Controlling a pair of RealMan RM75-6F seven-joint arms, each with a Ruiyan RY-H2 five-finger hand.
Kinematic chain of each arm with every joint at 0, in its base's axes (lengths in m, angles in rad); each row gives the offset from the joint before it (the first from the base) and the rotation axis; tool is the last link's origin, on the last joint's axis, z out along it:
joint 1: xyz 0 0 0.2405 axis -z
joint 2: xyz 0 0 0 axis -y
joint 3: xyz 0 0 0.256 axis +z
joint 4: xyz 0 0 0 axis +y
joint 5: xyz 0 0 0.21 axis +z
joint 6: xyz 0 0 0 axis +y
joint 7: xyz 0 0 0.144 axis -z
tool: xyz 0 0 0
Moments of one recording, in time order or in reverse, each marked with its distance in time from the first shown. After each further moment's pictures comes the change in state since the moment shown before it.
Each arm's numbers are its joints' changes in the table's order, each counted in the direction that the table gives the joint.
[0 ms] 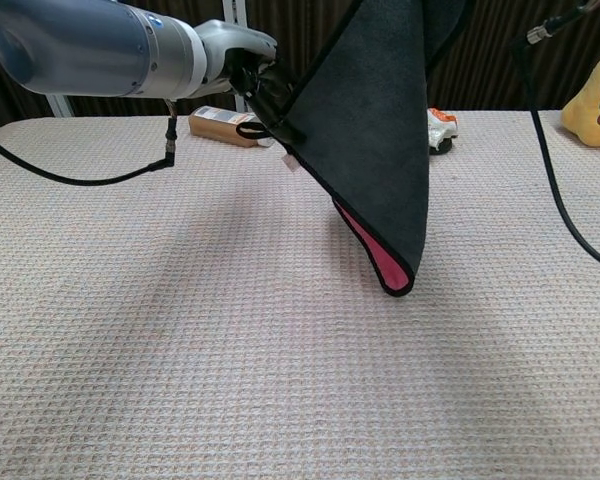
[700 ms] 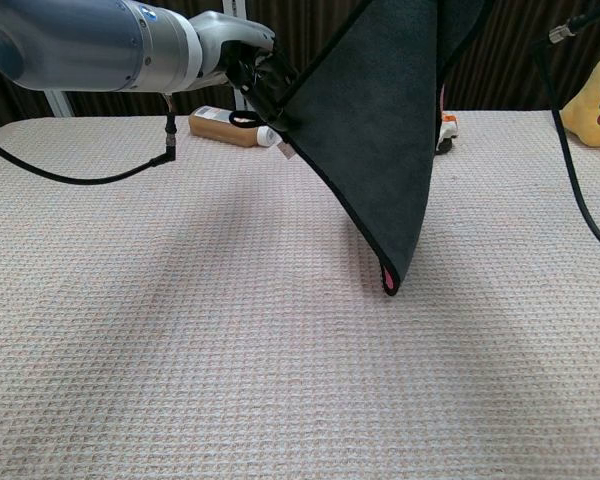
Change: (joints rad) left arm -0.015 -0.013 -0.006 -0.030 0.017 0.029 -0.019; right arm 0.018 -0.036 -0.016 -0.010 0.000 0.012 -0.018
